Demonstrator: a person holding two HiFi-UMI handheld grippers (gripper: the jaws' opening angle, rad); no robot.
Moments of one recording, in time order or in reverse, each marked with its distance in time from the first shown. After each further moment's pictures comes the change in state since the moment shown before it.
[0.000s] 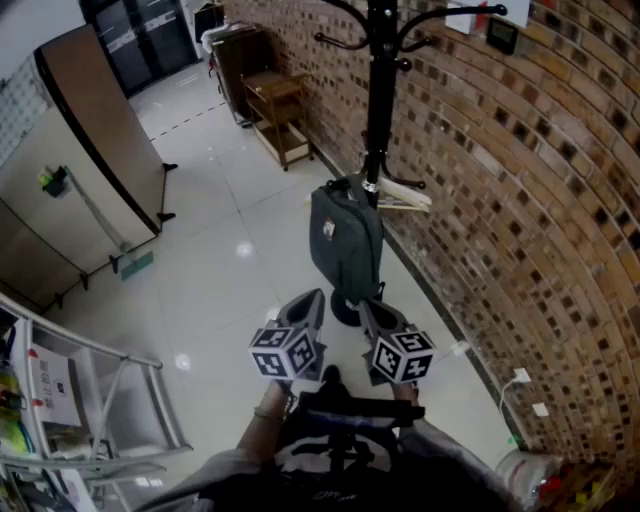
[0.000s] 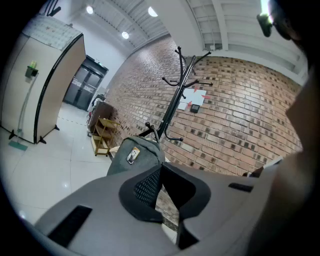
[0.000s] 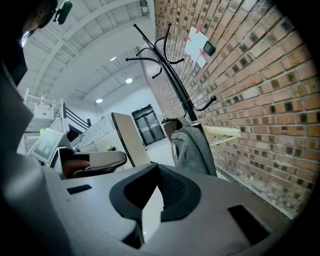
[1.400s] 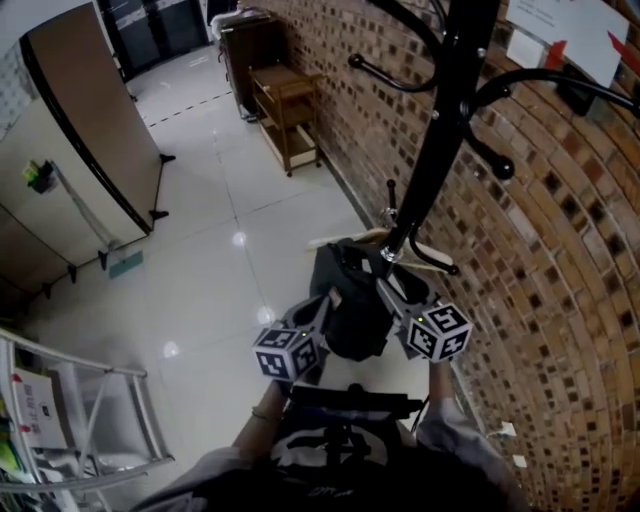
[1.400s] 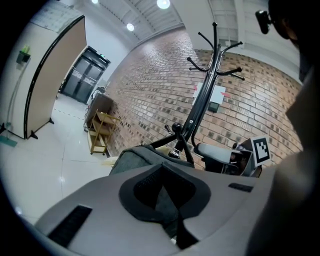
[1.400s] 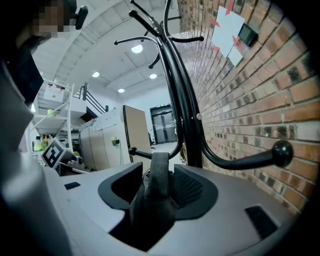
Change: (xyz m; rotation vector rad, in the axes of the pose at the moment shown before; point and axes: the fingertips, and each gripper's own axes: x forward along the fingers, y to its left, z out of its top) left arm 0.151 0.087 0.062 -0.058 0.029 -0.009; right arm 0.167 -0.085 0.156 -0.295 0.018 0.163
